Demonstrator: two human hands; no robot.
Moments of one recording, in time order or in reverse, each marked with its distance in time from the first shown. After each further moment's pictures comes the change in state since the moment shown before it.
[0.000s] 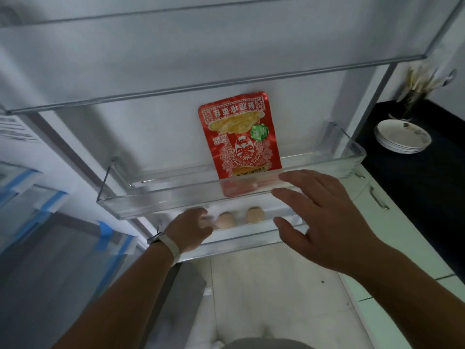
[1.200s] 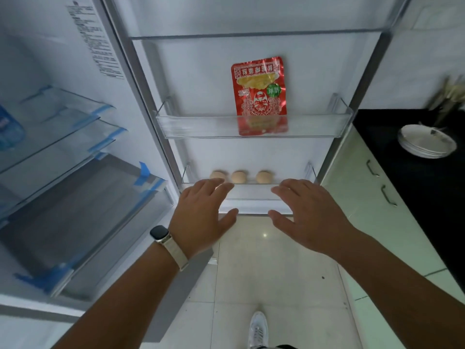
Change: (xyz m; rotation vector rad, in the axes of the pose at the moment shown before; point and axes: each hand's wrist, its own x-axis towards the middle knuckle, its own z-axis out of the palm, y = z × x) left_hand -0.217 0.081 0.022 0.226 0.492 0.164; right_hand -0.093 -0.046 -0.023 -0.008 -0.470 0.090
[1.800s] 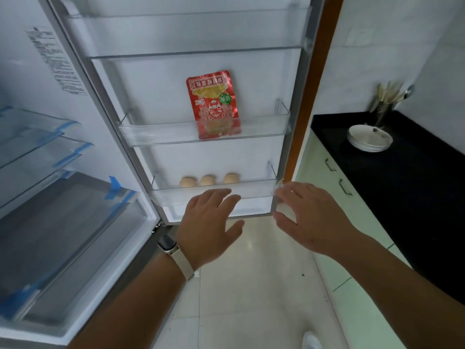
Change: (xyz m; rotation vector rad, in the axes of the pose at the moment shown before) left_hand -0.022 0.082 0.009 -0.028 0.031 0.185; right_hand -0.082 0.032 -0.033 -0.065 -0.026 0.187
